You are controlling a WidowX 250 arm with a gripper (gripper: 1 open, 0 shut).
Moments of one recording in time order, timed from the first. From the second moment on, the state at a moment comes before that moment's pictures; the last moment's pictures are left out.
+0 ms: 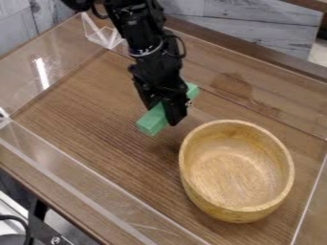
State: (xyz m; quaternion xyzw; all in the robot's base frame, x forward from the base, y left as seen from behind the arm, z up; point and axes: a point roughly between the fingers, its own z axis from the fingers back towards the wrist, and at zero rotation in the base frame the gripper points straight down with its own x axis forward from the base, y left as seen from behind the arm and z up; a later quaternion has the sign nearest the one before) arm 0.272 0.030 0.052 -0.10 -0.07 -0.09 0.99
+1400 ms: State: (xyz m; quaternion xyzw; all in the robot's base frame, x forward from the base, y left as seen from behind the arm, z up) arm 0.280 0.043 0.042 -0.12 -0.06 -0.08 0.99
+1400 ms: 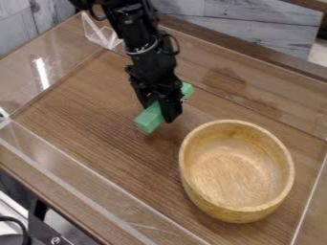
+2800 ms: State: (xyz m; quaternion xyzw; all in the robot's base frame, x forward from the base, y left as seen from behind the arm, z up) arm 0.286 0.051 0.041 -0.14 -0.04 -0.06 0.99
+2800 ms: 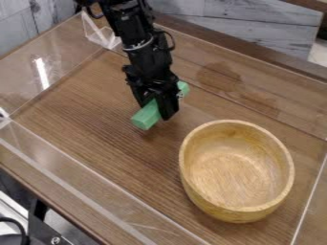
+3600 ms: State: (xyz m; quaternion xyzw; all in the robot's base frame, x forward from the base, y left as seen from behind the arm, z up) arm 0.288 0.057 0.041 -0.14 -0.03 -0.05 0.99
